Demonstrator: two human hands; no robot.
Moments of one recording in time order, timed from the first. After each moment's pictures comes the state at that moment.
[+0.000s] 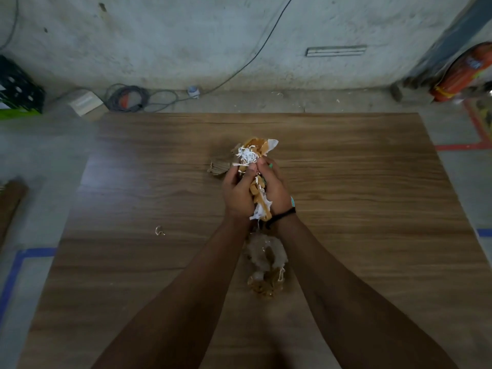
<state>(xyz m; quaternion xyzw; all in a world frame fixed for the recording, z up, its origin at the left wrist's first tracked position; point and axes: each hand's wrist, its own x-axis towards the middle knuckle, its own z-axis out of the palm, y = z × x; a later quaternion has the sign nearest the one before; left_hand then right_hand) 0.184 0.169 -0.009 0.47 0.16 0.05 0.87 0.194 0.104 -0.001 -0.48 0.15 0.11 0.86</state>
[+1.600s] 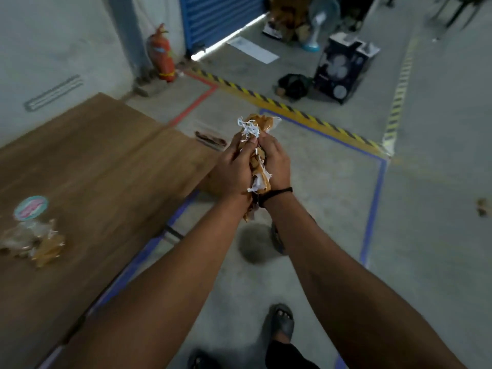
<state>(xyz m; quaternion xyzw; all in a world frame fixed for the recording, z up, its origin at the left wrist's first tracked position) -0.254 -0.168 0.132 0.50 -0.16 -0.28 0.80 -0.309 -0.203 0.151 -0.53 0.39 -0.38 0.65</state>
